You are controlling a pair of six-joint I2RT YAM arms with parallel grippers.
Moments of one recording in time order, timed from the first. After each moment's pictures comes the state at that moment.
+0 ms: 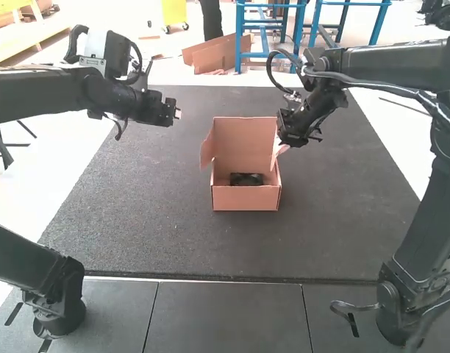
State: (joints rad) left arm -0.25 1.25 0.98 -0.33 0.03 -0.01; right arm 0.40 1.69 1.38 -0.85 -0.31 0.16
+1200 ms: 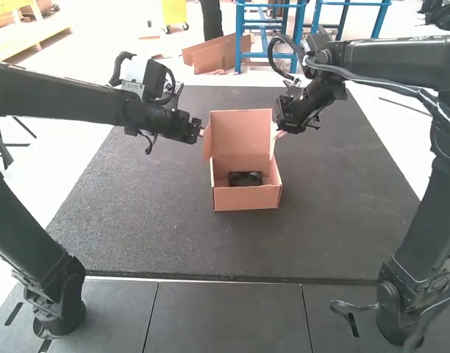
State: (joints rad) left arm -0.36 1.47 0.97 -0.11 0.00 0.00; right arm 0.39 1.69 1.42 -0.77 -0.30 0.16
